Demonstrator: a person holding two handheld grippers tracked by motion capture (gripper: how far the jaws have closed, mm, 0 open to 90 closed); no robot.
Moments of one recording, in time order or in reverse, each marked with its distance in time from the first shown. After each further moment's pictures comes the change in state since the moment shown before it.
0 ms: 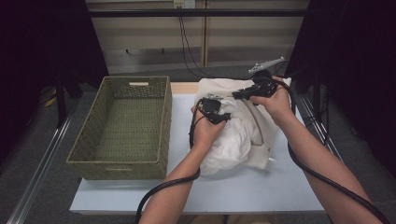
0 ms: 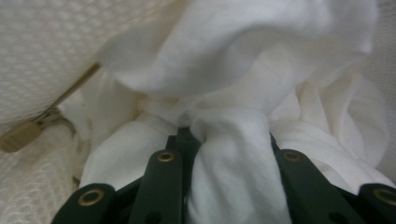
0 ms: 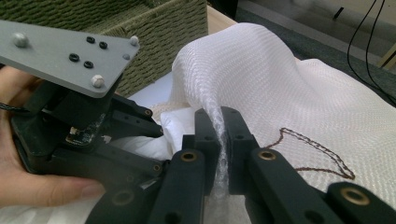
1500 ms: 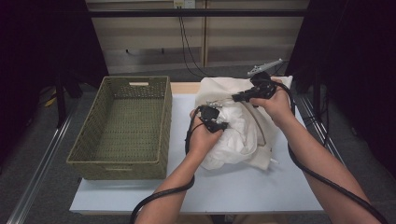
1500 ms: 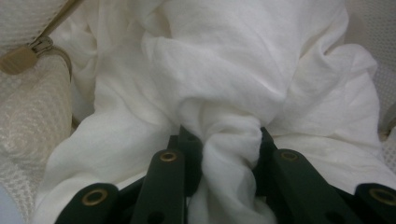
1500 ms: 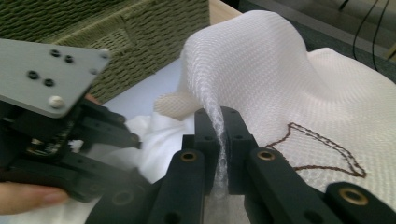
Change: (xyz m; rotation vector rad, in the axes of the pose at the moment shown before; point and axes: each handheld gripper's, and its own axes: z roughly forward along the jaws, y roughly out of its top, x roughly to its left) left arm -0.008 -0.016 -0.011 0.053 0.037 0.006; right arm 0.000 -0.004 0.003 0.024 0.021 0.007
